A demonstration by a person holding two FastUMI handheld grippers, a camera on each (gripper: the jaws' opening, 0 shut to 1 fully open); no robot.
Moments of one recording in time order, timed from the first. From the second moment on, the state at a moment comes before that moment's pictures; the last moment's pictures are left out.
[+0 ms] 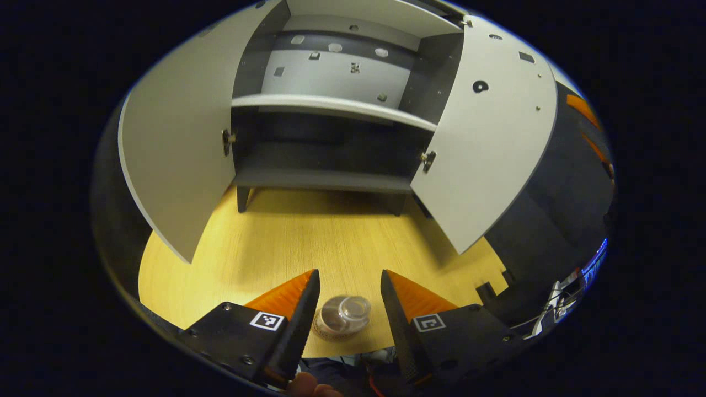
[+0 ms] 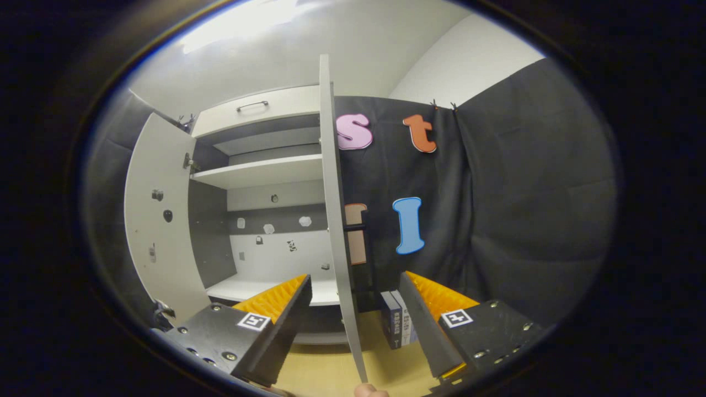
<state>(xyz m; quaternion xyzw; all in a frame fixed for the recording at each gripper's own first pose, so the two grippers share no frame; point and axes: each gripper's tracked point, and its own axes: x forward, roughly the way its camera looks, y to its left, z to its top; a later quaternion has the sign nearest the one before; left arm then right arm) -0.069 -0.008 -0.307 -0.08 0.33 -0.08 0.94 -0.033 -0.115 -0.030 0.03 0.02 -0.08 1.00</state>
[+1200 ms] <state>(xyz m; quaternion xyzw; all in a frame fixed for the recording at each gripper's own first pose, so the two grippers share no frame) 0.000 0.076 -0.082 -0.05 0.10 0.05 0.99 0.010 -0.149 -0.012 -0.03 -0.01 -0.10 0.99</state>
